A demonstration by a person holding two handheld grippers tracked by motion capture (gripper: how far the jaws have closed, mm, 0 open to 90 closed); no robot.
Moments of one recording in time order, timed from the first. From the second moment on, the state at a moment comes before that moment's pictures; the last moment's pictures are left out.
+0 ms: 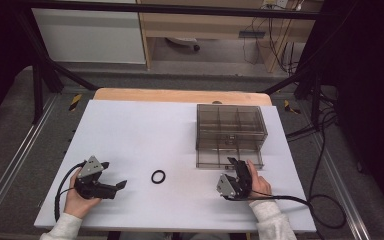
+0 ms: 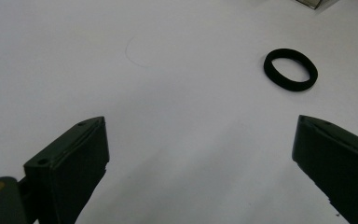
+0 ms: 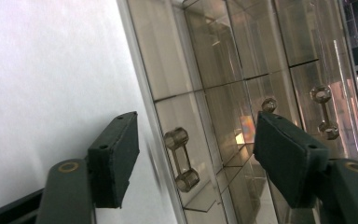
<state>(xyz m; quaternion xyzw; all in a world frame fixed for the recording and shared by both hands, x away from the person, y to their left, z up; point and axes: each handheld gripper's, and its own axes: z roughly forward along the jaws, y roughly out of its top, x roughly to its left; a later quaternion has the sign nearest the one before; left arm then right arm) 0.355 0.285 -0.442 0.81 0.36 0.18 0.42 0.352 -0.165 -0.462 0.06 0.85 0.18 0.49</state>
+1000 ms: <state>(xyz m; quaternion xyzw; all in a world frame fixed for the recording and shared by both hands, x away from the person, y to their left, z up) 0.355 0.285 -0.442 0.81 0.36 0.18 0.42 0.355 -0.175 -0.444 0.20 0.86 0.29 0.37</state>
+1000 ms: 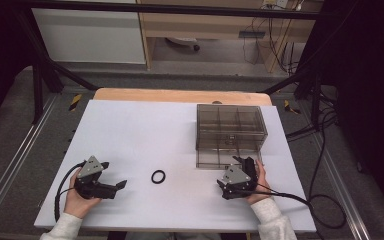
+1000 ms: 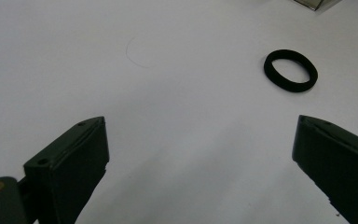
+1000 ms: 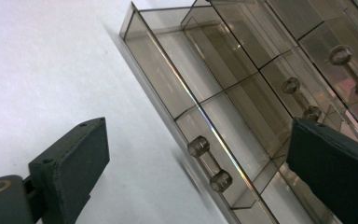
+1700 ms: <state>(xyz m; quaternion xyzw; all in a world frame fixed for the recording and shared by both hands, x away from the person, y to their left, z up) 0.354 0.288 -0.441 0.81 0.36 0.18 0.43 0.357 -0.180 -0.427 0.27 0.85 0.36 0.29</state>
